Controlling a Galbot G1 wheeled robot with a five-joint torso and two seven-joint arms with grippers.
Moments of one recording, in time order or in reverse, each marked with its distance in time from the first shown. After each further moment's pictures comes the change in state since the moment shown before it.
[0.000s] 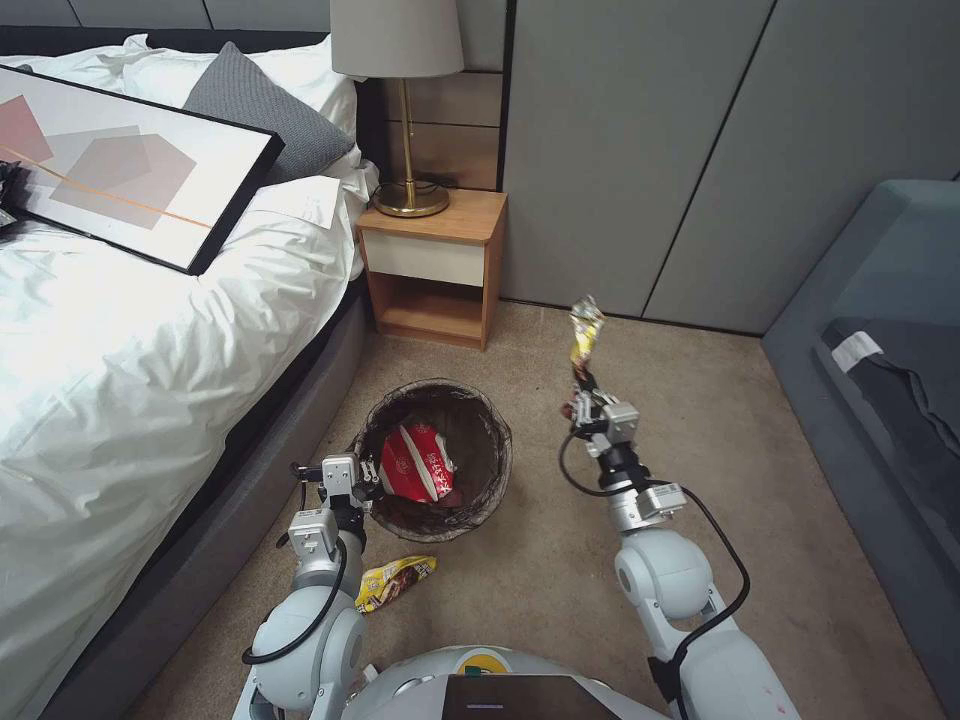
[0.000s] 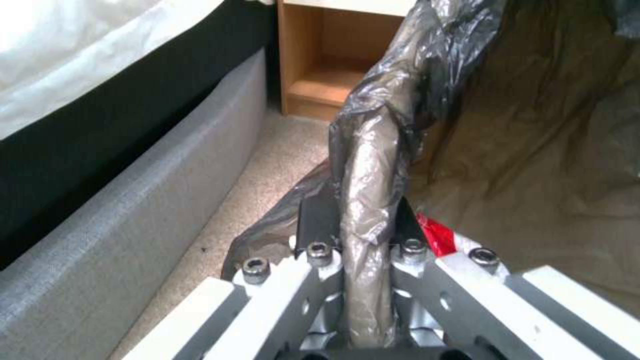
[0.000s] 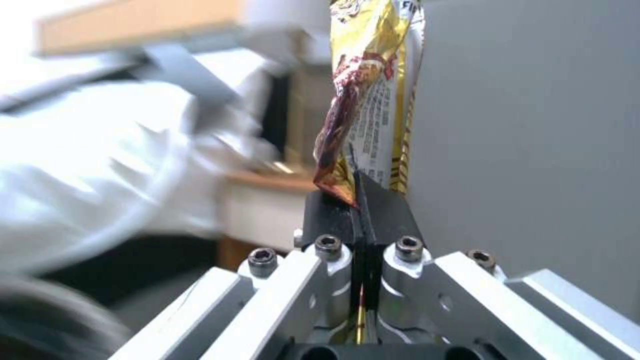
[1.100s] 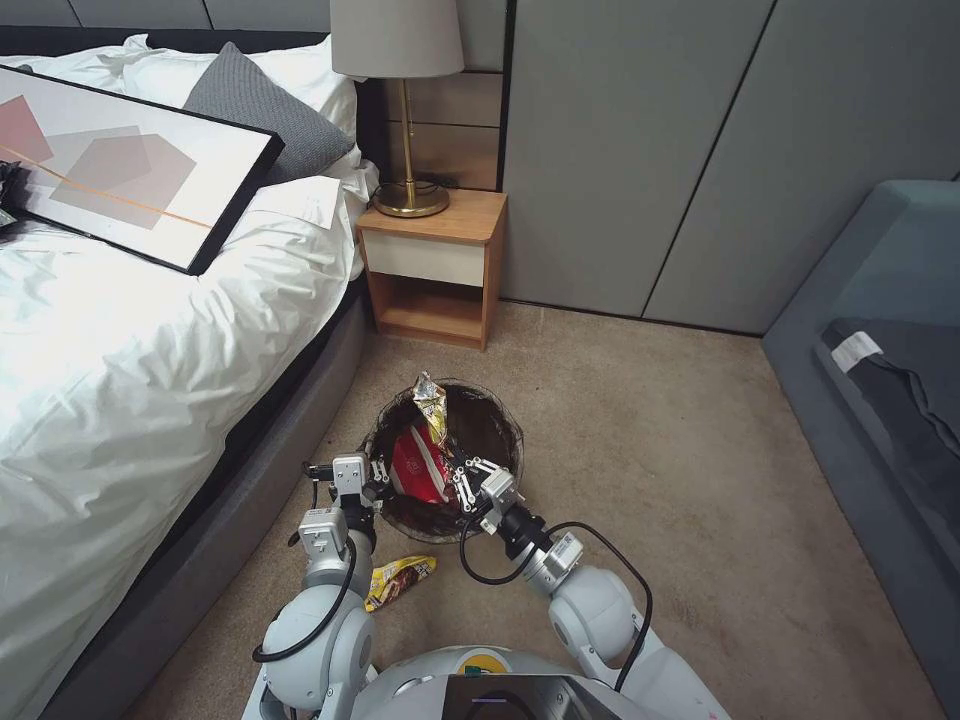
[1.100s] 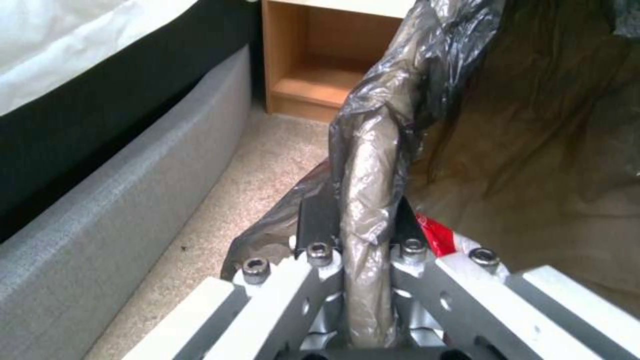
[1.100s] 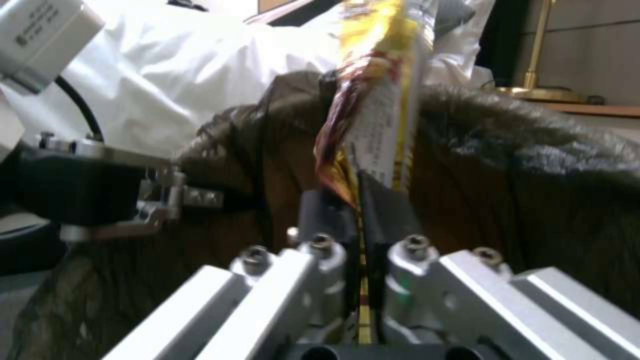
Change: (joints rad) left arm -0.007 -0.007 0.029 0.000 -0.004 0.007 -0.001; right arm 0.016 -0.046 -0.263 -0.197 -0.024 0.071 -0.224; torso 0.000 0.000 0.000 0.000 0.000
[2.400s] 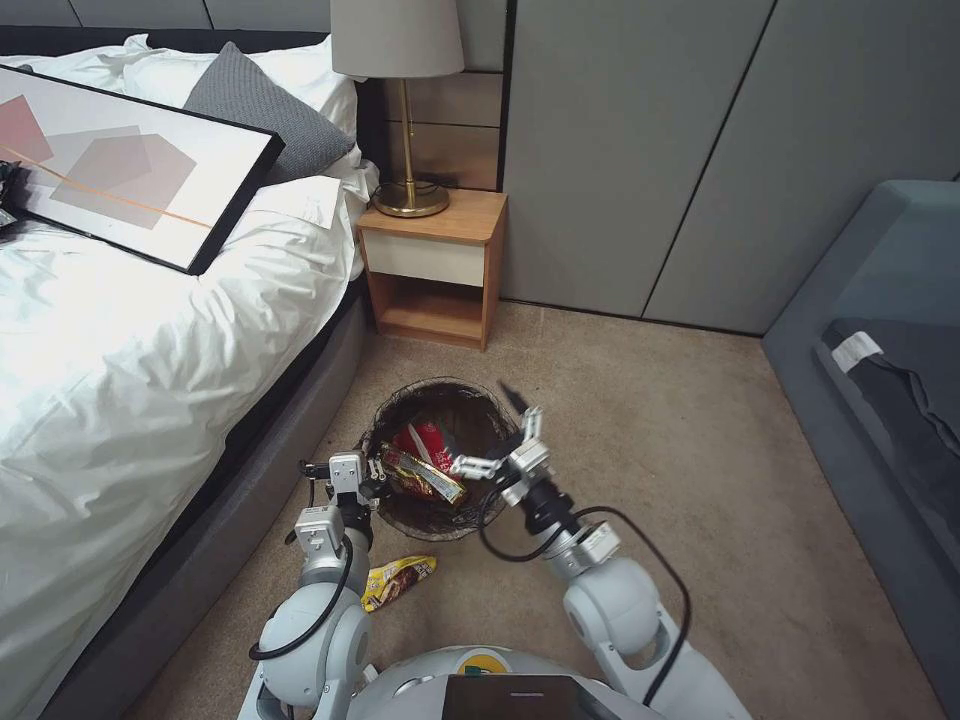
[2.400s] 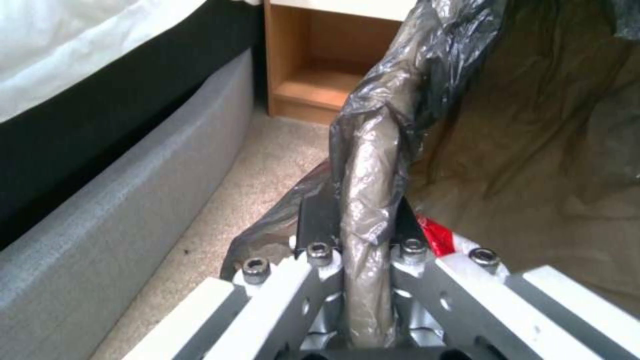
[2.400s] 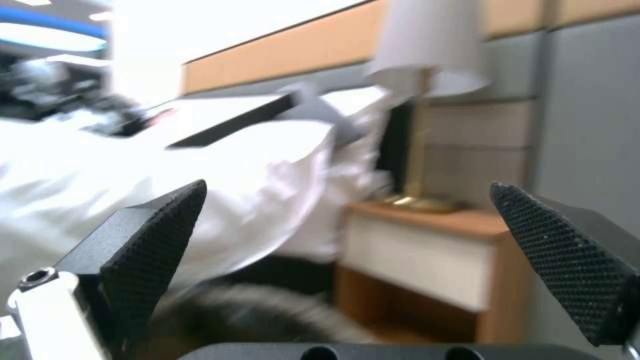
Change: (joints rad) left arm -0.004 0.002 -0.008 -0.001 -0.006 0.002 0.000; right arm -0.018 0.008 0.030 0.079 -0.023 0.012 0.041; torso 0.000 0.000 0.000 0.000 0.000
